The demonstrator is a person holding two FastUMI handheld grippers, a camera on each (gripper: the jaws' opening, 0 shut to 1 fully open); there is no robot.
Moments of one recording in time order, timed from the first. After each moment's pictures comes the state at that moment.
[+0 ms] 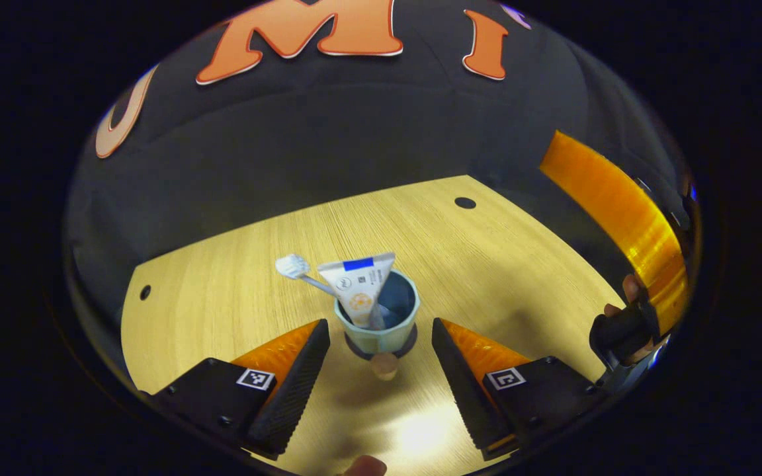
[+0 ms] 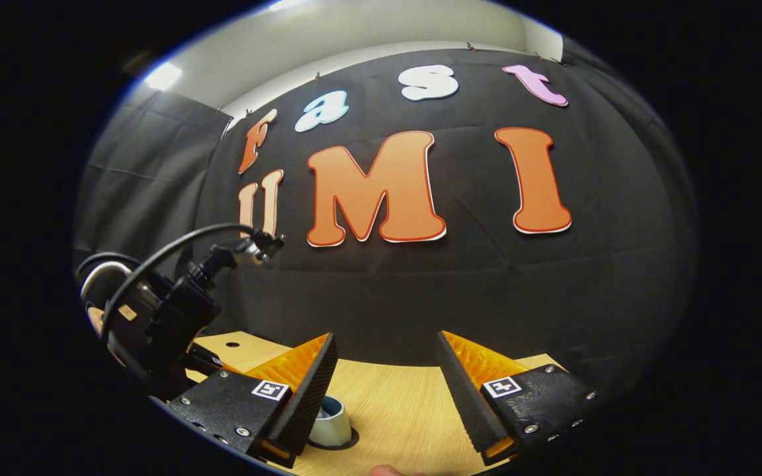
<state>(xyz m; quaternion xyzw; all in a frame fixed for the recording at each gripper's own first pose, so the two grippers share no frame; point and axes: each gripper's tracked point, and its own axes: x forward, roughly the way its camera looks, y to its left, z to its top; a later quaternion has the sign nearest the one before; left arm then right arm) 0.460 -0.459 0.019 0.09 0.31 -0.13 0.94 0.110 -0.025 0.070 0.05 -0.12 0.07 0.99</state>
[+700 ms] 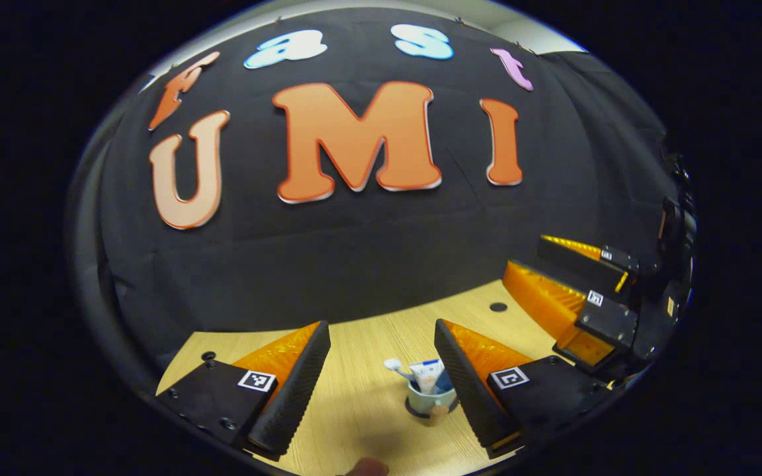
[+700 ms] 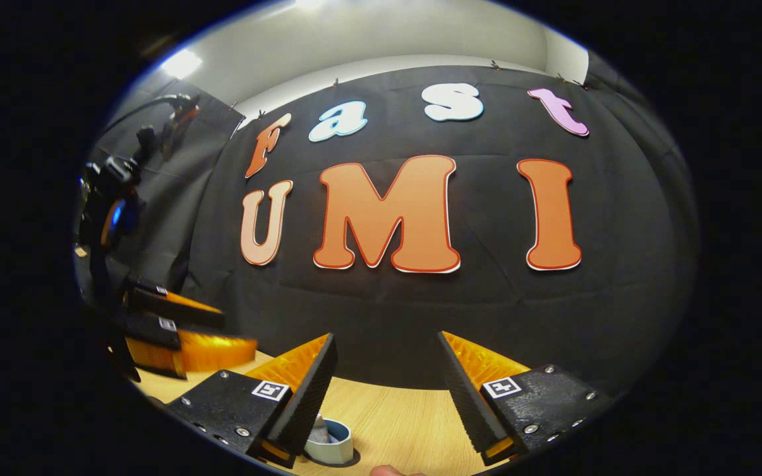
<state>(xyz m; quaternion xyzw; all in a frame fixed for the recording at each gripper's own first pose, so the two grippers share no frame) 0.440 -0.402 0.192 0.07 0.04 -0.07 0.99 0.118 0.000 0.117 0.01 -0.15 0.06 0.99</state>
